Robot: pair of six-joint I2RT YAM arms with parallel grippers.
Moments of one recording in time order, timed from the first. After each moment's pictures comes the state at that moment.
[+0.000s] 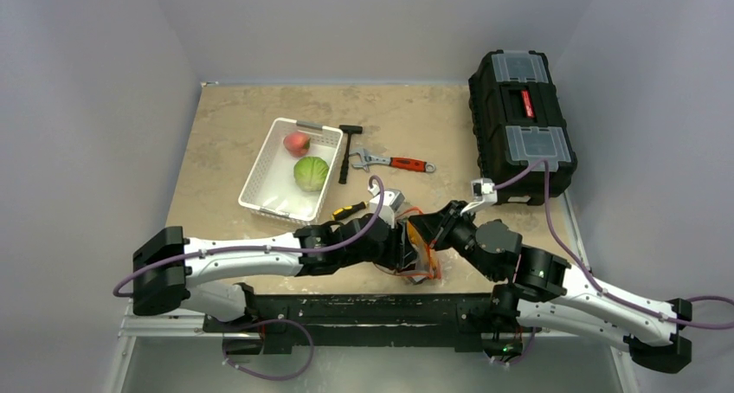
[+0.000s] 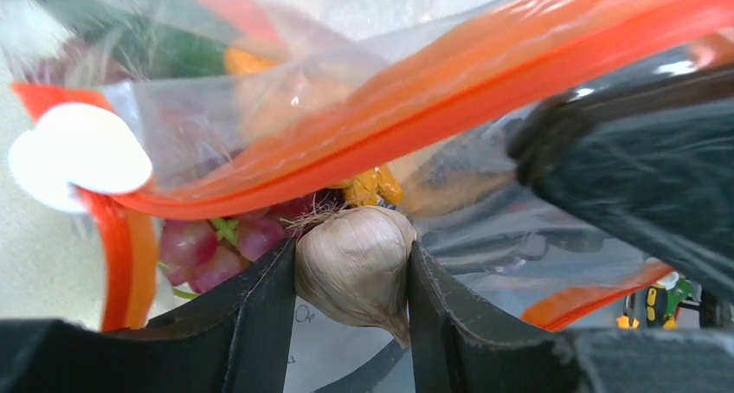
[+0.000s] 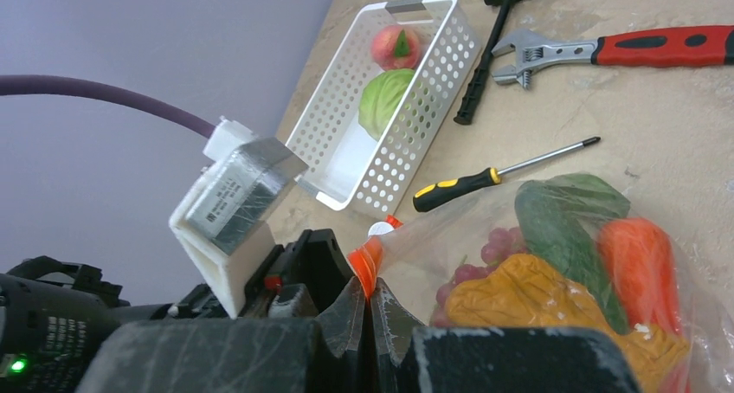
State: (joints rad) left arm -1.27 1.34 0.89 -0.11 -0.20 -0.87; right arm 1.16 0.55 0.63 -0.30 0.50 0.86
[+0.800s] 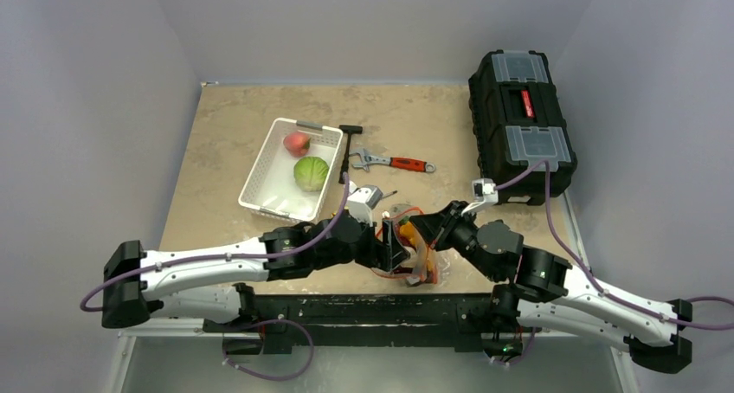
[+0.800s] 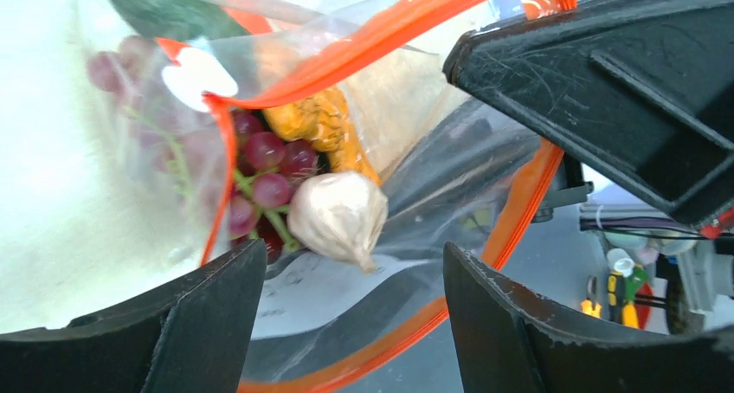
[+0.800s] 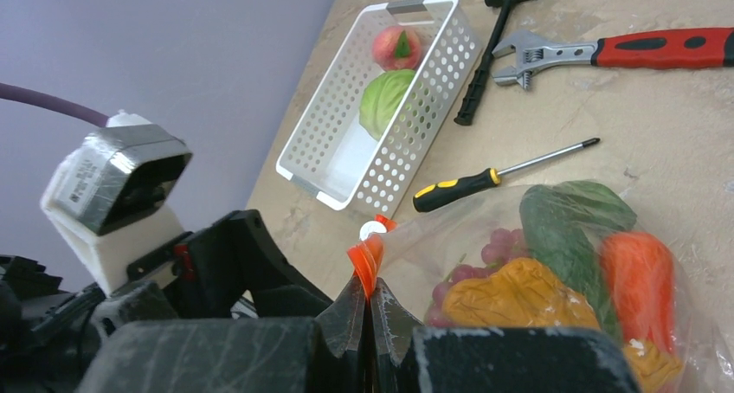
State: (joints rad) left arm -1.27 1.16 0.83 -0.15 -0.19 -0.89; right arm 1.16 0.54 0.63 -0.31 0.50 0.86
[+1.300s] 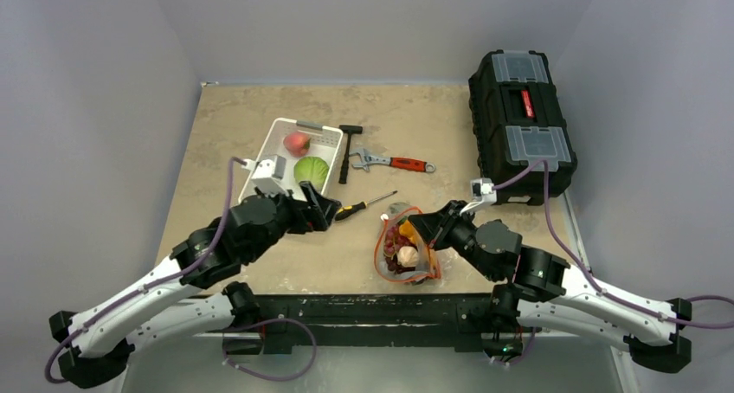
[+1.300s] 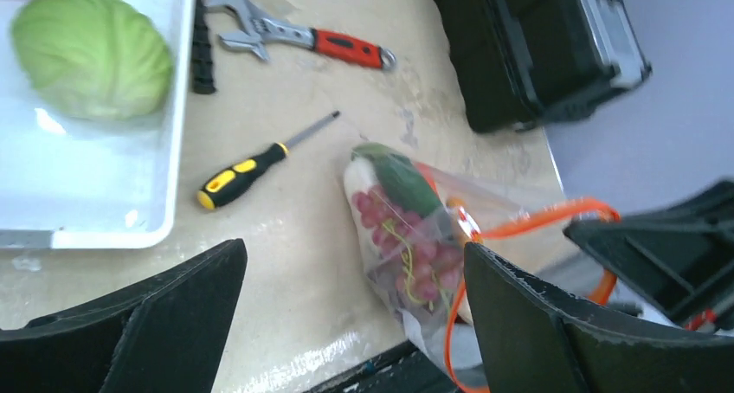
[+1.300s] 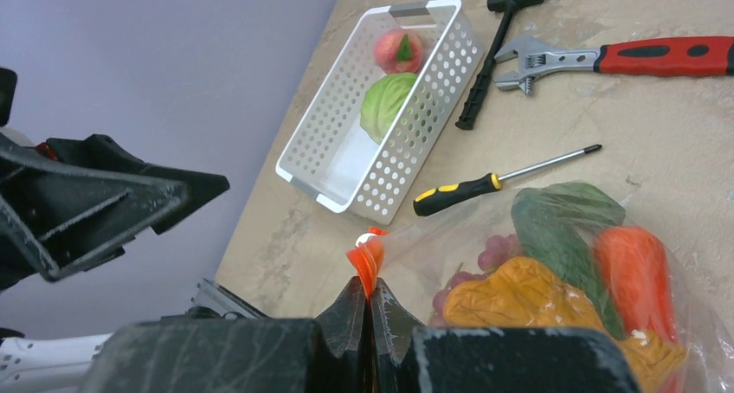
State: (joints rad) left arm -1.02 0.72 0.85 -0.52 -0.40 -0.76; right arm 1.16 0.55 0.63 -0.29 0.50 0.84
